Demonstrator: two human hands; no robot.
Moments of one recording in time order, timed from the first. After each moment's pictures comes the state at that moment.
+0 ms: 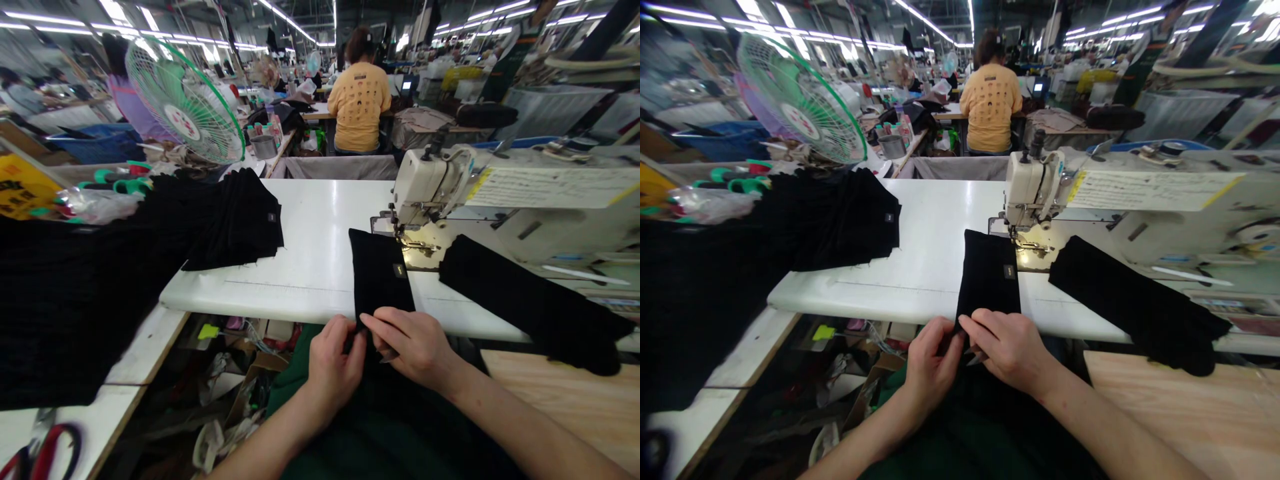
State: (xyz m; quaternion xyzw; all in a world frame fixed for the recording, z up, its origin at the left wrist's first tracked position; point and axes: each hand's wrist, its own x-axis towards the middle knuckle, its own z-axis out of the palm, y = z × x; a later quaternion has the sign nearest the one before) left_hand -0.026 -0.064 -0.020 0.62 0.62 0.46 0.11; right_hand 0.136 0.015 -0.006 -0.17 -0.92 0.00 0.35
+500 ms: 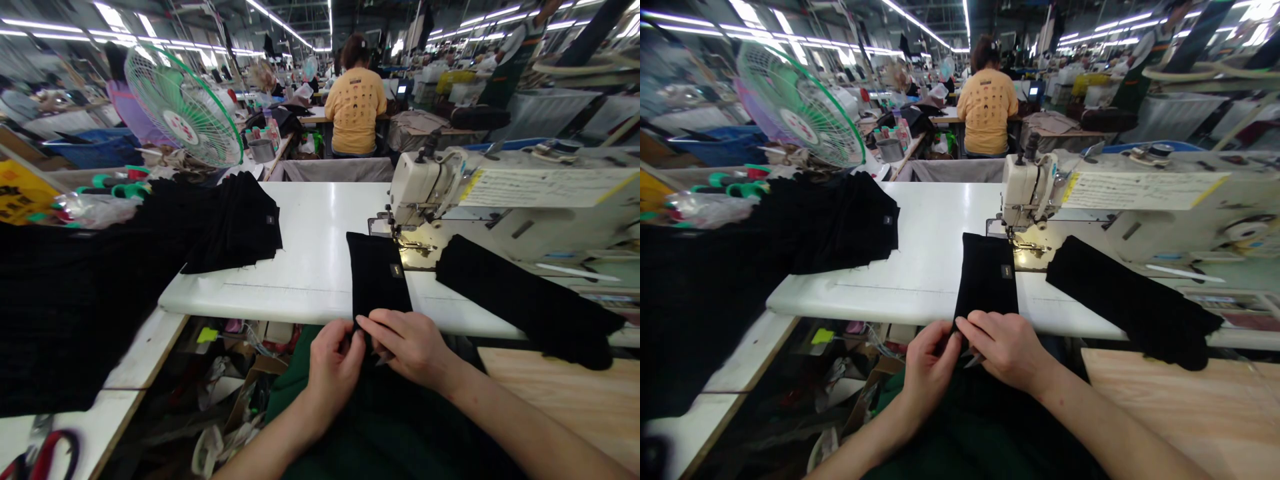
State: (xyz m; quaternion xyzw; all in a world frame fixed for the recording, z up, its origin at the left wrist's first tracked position) left_hand -0.023 -0.066 -0.019 0.56 0.65 0.48 0.20; right_hand 0.136 0.015 -0.002 -0.15 -0.93 -0.01 0.34
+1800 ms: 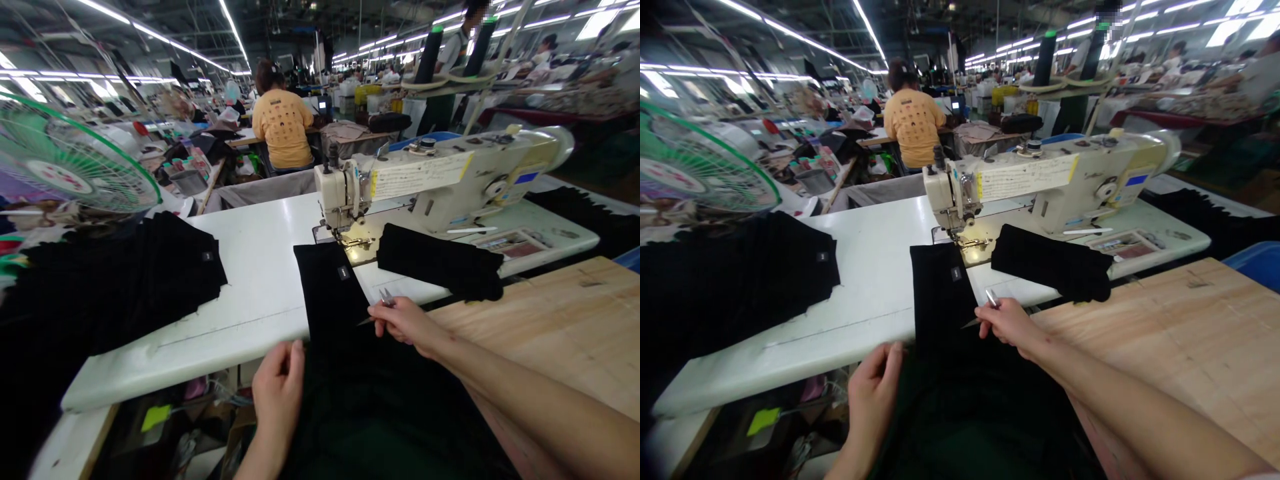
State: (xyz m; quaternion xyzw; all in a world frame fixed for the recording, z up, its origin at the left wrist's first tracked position) left_hand -0.046 -0.062 -0.021 0.53 0.69 0.44 0.22; right_hand 0.182 0.021 -0.008 -0.55 -0.45 0.65 0.27
